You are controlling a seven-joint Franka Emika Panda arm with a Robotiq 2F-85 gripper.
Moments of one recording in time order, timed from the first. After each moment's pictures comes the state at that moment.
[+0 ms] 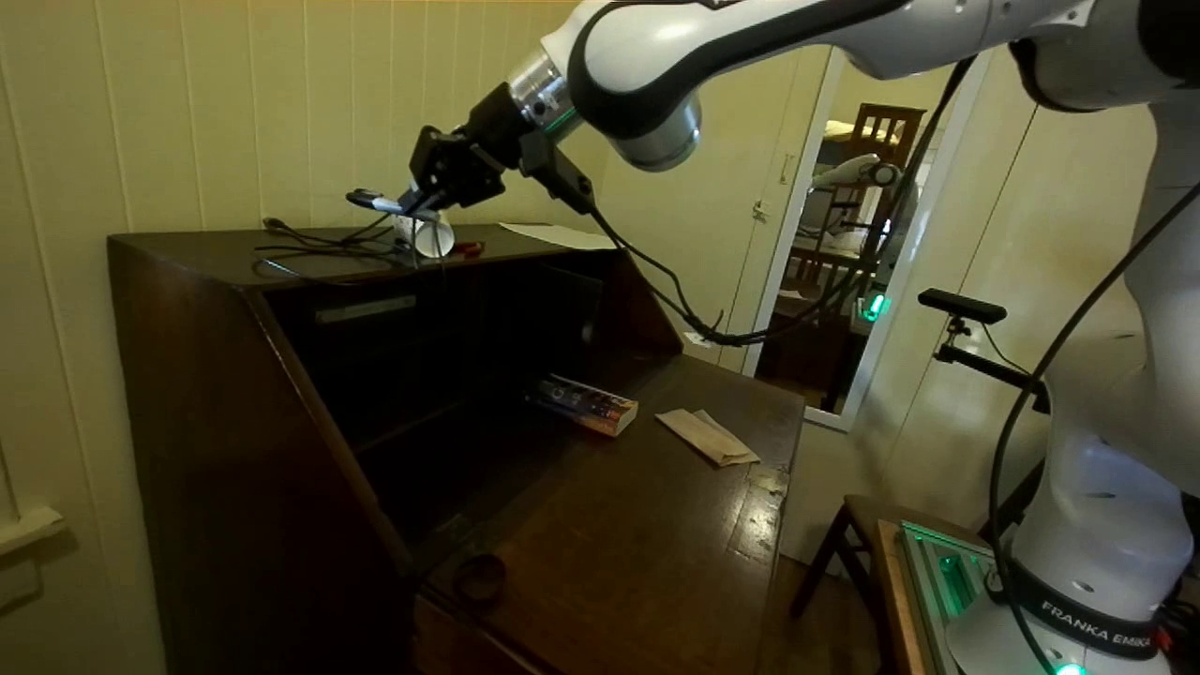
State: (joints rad) arm 0.14 0.21 0.02 -1.85 0.22 2.86 0.13
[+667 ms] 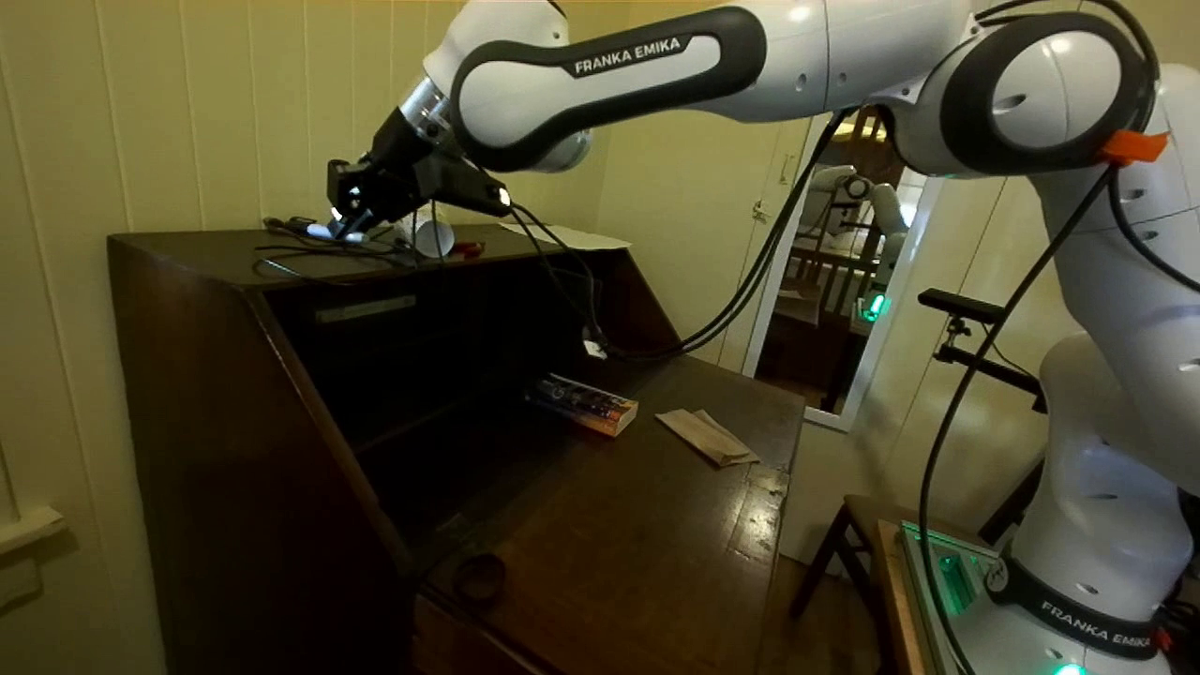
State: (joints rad) arm 0.20 0.59 -0.06 -1.33 0.00 2.63 0.26
